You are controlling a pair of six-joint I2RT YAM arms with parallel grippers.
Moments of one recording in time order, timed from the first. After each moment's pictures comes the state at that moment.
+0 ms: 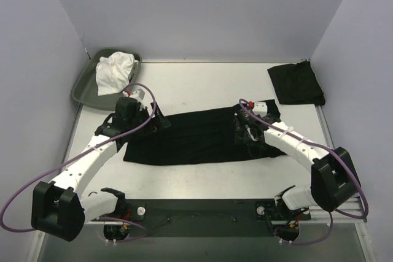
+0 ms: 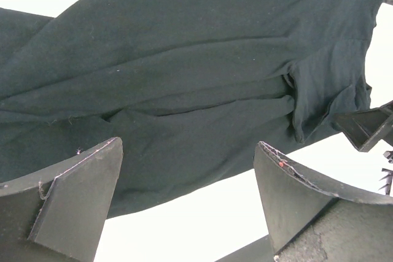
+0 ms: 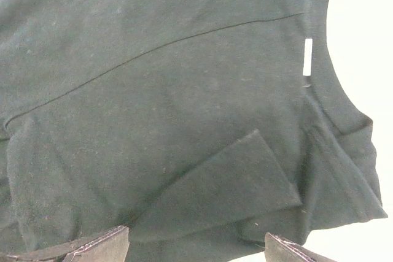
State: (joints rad) left arm -0.32 1.15 0.79 -0.35 0.19 -0.63; right arm 0.53 1.40 0.85 -0.71 0.43 0.59
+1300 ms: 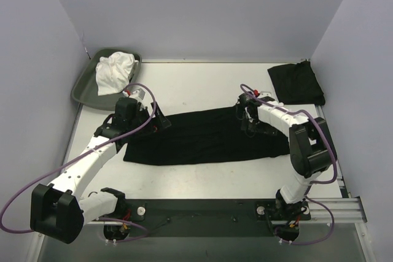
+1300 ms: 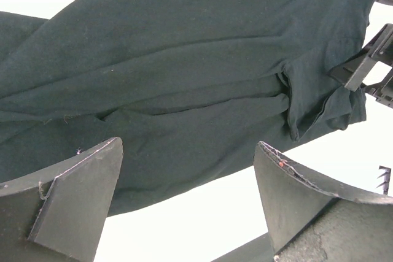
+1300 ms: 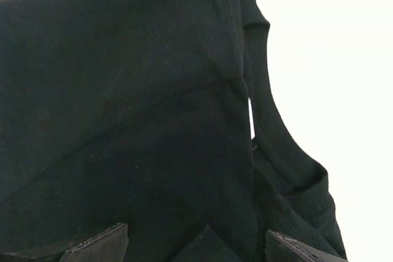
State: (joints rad) left arm -0.33 1.12 0.80 -0.36 0.19 -0.63; right arm 0.36 1.71 1.08 -0.74 0.55 0.59
